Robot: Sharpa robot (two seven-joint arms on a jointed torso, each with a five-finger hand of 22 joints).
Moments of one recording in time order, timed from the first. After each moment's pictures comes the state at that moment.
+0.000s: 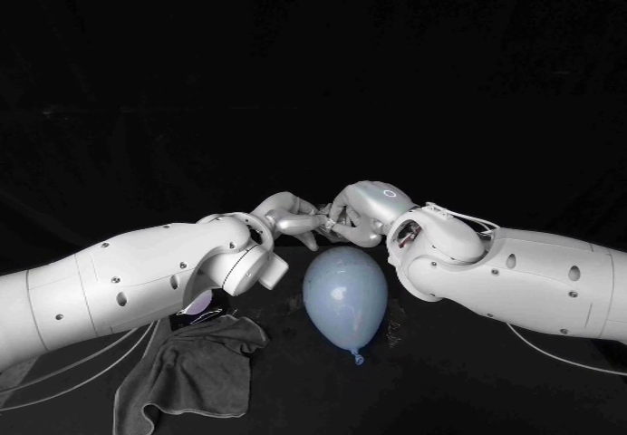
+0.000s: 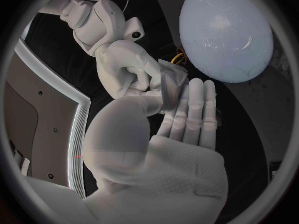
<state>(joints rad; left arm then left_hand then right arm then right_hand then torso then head) 1.34 -0.66 -0.05 1.50 -0.54 -0.41 -0.14 1.18 -0.06 0.95 0.09 0.05 0.90 0.17 0.56 0.52 1.08 0.13 0.07 0.06 0.95 0.08 1.01 0.45 0.16 0.74 0.20 0.83 0.40 1.41 -0.65 -0.17 1.56 -1.58 -0.48 -0.36 1.44 -0.11 0.49 0.13 0.05 1.09 0.09 0.32 0.28 1.47 0.02 1.40 1.31 1.47 -0.02 1.55 1.31 0.11 1.25 0.10 1.04 1.31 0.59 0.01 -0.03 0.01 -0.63</state>
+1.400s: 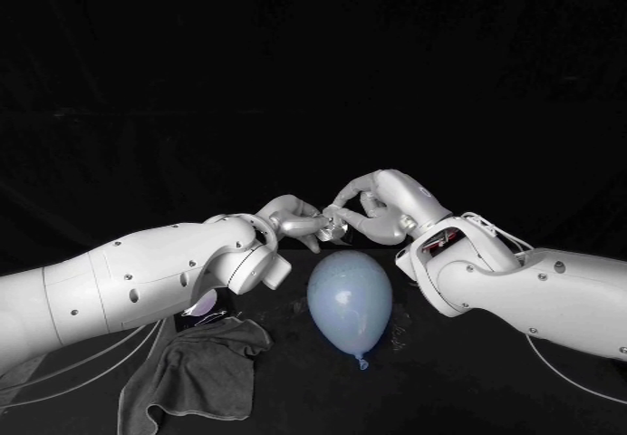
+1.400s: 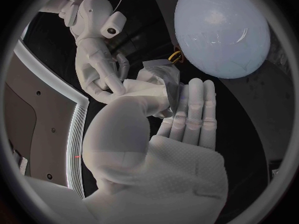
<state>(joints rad) 1.34 -0.65 -0.05 1.46 -0.54 -0.39 -0.14 1.18 -0.06 0.95 0.09 0.05 0.90 0.16 0.56 0.52 1.08 0.13 0.07 0.06 0.95 0.07 1.02 0.45 0.17 0.74 0.20 0.84 0.40 1.41 -0.76 -0.17 1.68 -1.29 -0.78 -0.07 1.42 -0.10 0.52 0.10 0.04 1.08 0.09 0.37 0.29 1.46 0.02 1.43 1.31 1.46 -0.03 1.57 1.31 0.11 1.29 0.09 1.11 1.31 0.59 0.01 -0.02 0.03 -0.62</state>
